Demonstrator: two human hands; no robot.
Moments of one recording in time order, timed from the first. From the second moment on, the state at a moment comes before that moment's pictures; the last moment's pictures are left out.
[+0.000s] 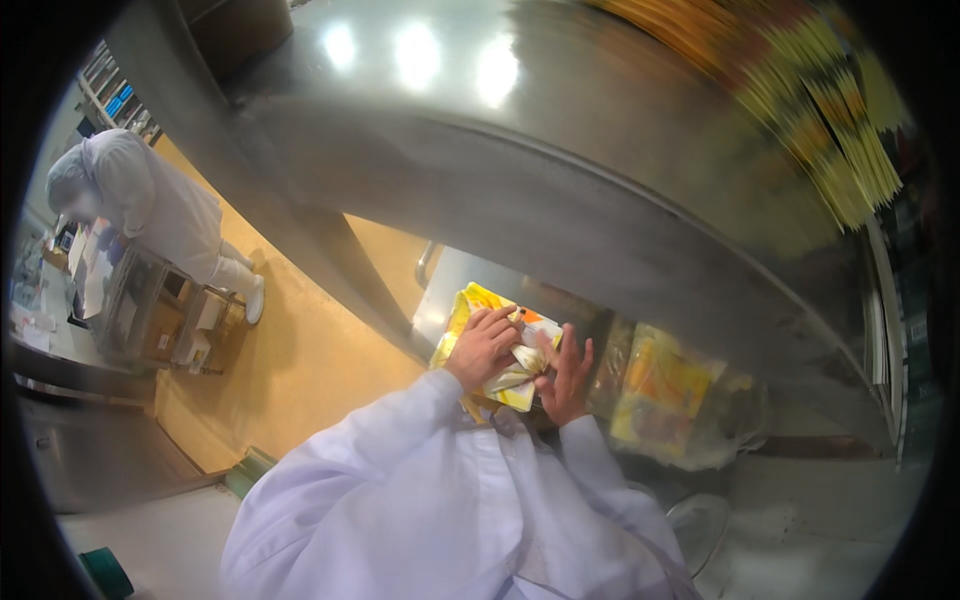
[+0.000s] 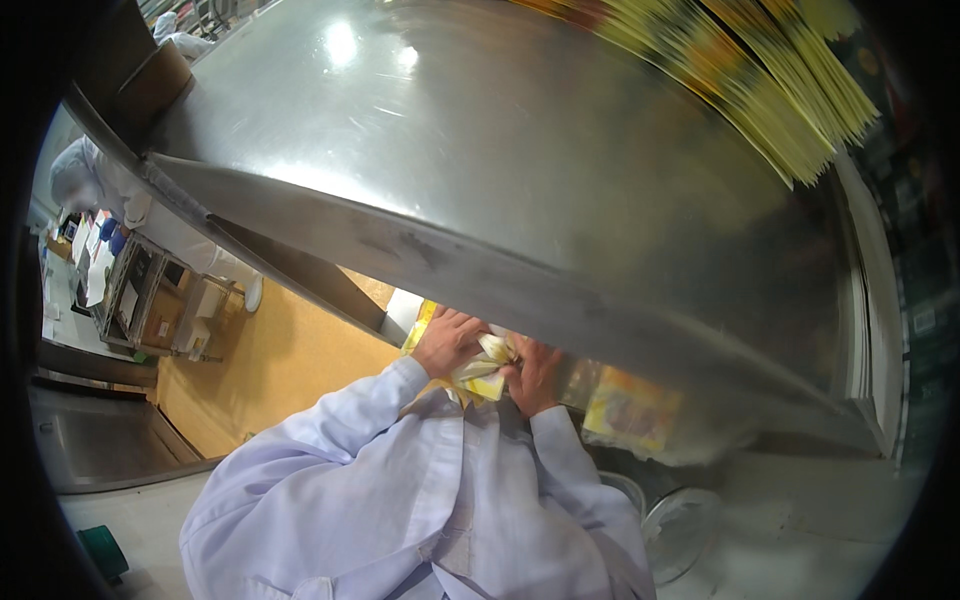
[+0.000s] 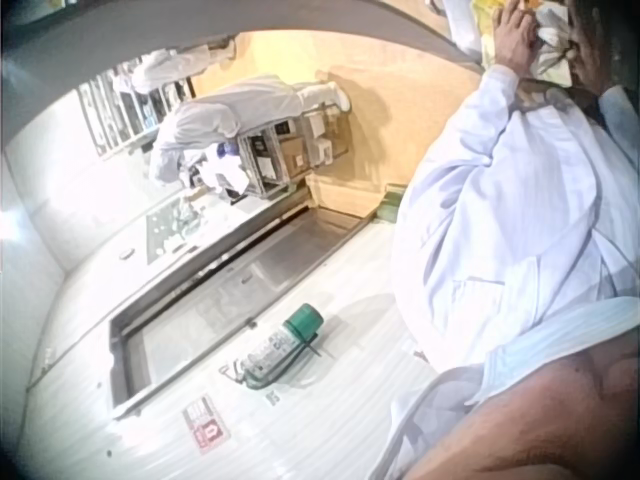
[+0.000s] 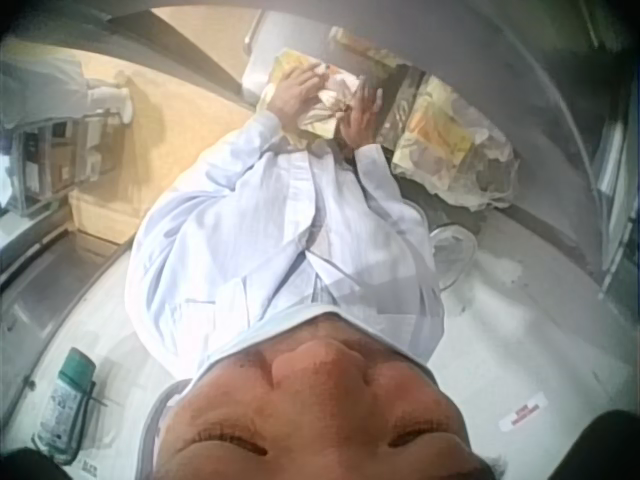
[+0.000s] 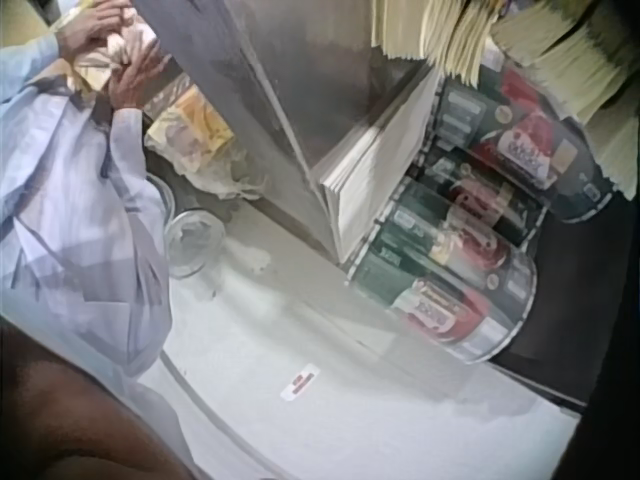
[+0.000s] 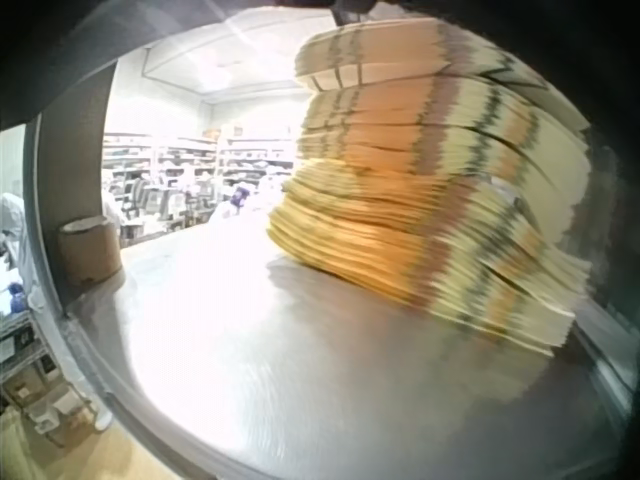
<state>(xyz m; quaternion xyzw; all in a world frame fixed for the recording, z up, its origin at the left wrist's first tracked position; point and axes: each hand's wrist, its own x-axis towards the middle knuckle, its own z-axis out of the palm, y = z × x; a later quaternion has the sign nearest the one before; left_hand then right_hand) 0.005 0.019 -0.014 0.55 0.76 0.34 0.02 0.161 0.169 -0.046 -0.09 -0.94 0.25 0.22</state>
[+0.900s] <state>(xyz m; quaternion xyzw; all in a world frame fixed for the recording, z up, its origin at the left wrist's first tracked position) -0.010 0.033 0.045 0.55 0.73 0.40 -0.06 0.118 0.176 -0.046 -0.24 -0.73 0.63 0.09</state>
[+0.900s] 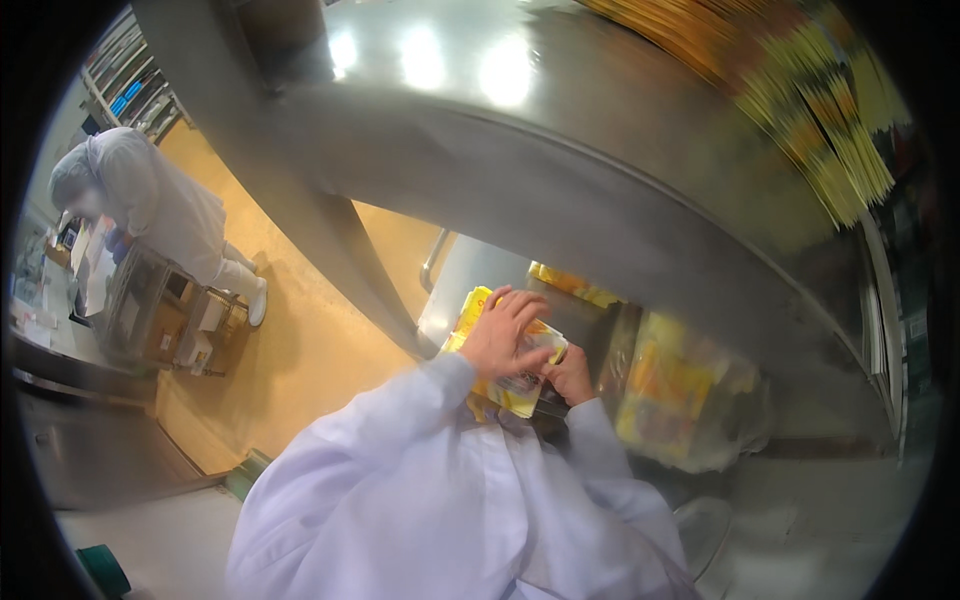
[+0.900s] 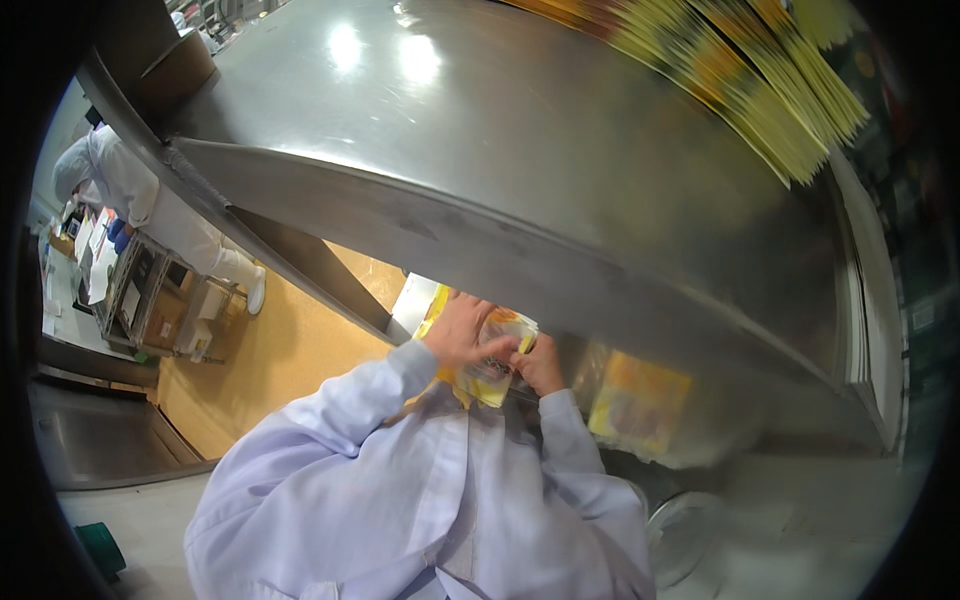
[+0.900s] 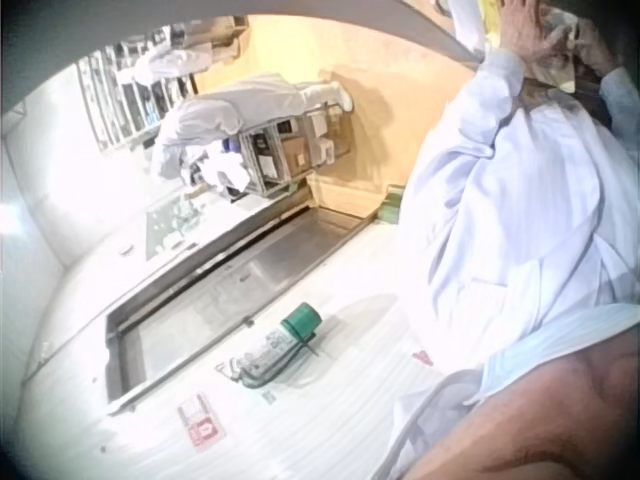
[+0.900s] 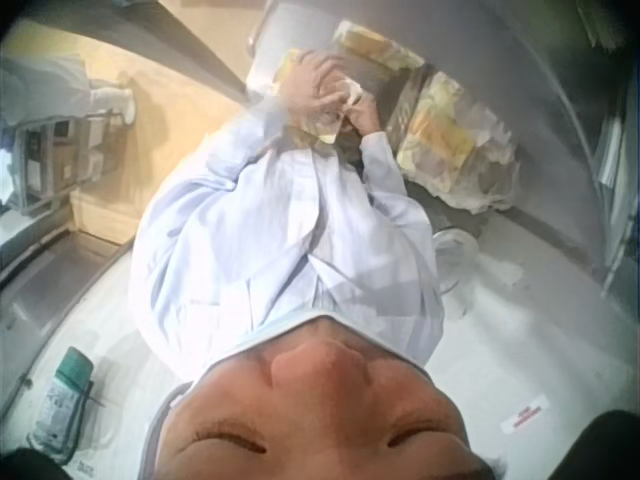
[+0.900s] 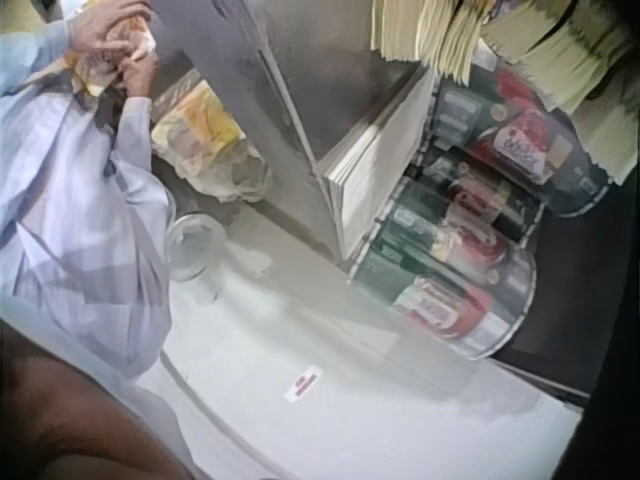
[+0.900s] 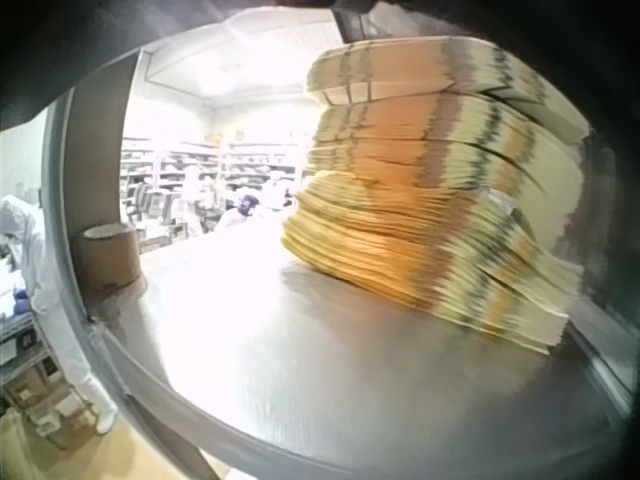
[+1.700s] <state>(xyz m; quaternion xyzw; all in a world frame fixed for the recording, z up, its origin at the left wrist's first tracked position) 0.022 -0.043 -0.036 0.63 0.68 0.38 0.02 0.139 0.149 -0.043 0.02 -0.93 0.18 0.31</state>
